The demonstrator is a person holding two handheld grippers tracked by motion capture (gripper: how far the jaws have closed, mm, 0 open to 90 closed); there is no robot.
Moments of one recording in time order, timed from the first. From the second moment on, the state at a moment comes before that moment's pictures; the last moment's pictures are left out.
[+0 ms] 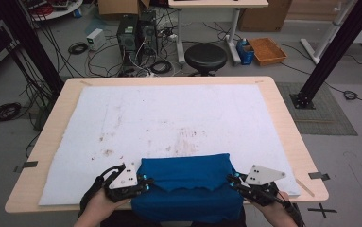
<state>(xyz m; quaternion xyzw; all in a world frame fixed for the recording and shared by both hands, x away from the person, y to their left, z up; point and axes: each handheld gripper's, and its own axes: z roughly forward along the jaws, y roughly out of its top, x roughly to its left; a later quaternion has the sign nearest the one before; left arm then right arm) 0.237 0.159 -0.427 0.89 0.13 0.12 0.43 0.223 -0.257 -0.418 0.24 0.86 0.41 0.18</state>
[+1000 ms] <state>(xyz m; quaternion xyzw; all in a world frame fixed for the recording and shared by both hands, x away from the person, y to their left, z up) 0.308 0.171 -0.444 0.83 0.38 0.08 0.41 0.320 -0.252 -0.442 0.44 0.81 0.38 0.10</state>
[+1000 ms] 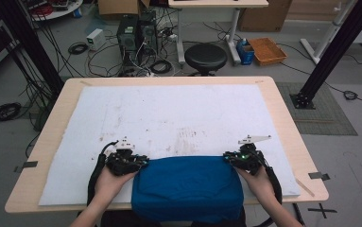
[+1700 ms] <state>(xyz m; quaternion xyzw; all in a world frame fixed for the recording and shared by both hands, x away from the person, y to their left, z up) 0.395 0.173 -0.409 0.82 0.35 0.15 0.42 0.392 -0.249 -0.406 0.42 0.79 0.40 0.17</state>
